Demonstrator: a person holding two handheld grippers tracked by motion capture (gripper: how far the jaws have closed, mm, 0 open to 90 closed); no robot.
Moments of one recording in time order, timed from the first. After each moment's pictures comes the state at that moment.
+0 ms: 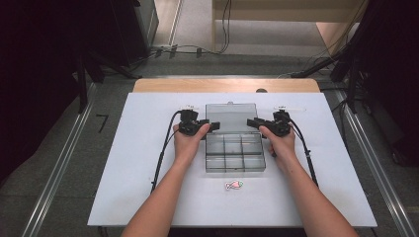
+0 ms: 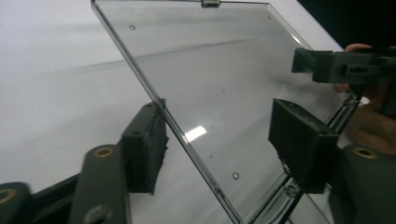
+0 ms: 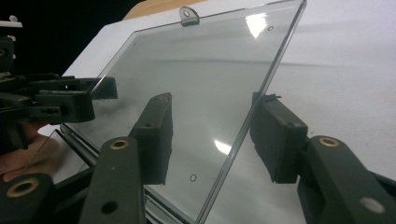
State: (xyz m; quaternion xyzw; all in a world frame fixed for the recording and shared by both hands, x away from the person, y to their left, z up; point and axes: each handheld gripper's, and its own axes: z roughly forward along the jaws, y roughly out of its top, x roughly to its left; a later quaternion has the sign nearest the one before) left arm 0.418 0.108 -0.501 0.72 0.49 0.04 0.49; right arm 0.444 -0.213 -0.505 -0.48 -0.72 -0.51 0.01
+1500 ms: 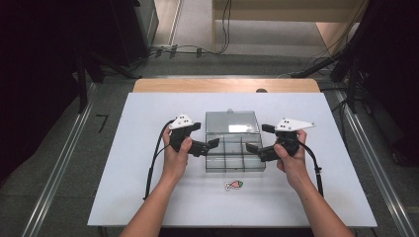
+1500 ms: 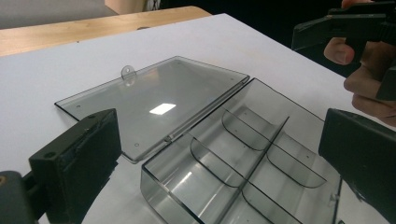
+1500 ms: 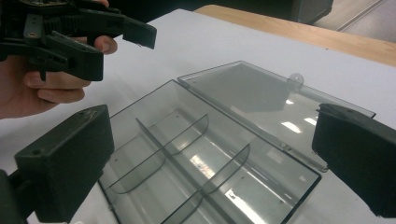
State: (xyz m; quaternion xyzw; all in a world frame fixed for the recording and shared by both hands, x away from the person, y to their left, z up) left arm 0.335 0.119 -0.458 0.75 0.36 0.10 0.55; right arm 0.343 -0.205 -0.443 -0.30 -0.80 -0.52 -0.10
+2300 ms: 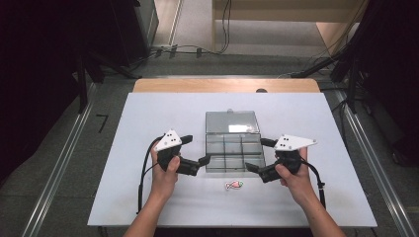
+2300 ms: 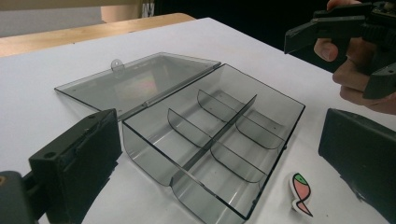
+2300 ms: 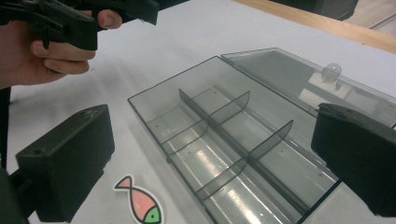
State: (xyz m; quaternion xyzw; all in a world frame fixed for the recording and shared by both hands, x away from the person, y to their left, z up) left arm 0.281 0.141 -0.460 0.74 0.34 0.12 0.56; right arm 0.298 -0.205 -0.445 -0.24 -0.82 -0.51 -0.10
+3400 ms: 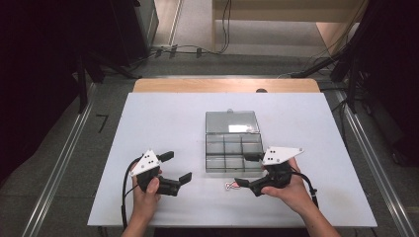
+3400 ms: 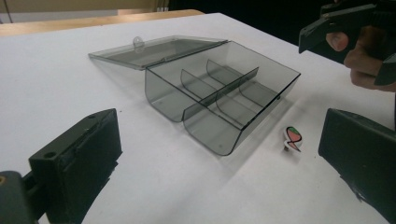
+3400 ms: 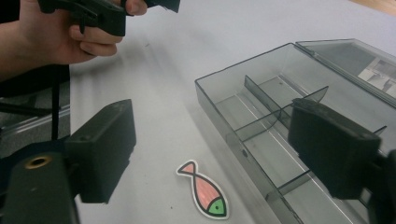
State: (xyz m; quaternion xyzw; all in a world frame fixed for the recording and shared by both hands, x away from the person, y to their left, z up) left arm 0.229 0.186 -0.482 0.73 0.36 0.15 0.56; right arm 0.272 -0.179 -0.448 -0.18 -0.85 -0.49 -0.05
